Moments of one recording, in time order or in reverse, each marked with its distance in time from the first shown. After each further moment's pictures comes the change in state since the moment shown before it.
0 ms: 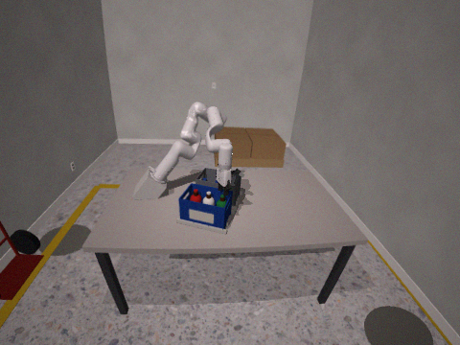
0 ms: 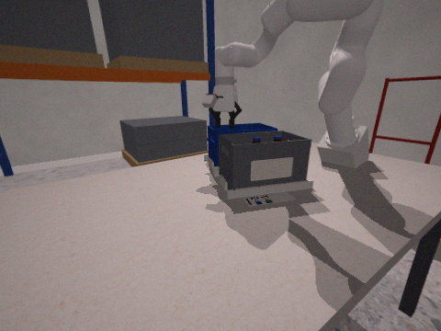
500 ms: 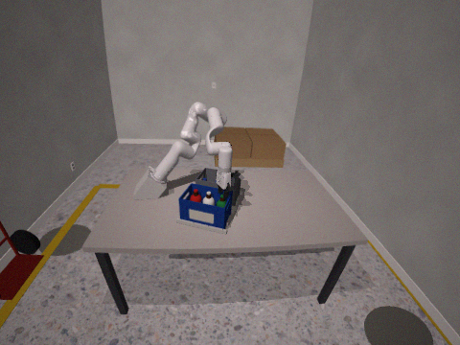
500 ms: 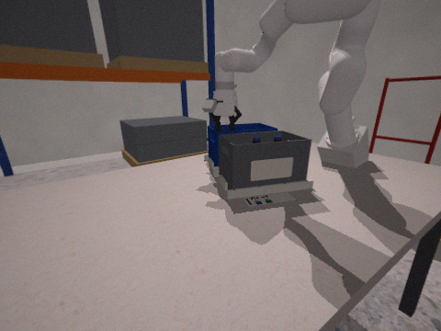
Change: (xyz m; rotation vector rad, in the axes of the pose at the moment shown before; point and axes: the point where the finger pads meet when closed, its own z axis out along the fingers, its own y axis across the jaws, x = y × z) arm 0.000 0.000 0.017 0.000 0.000 0.000
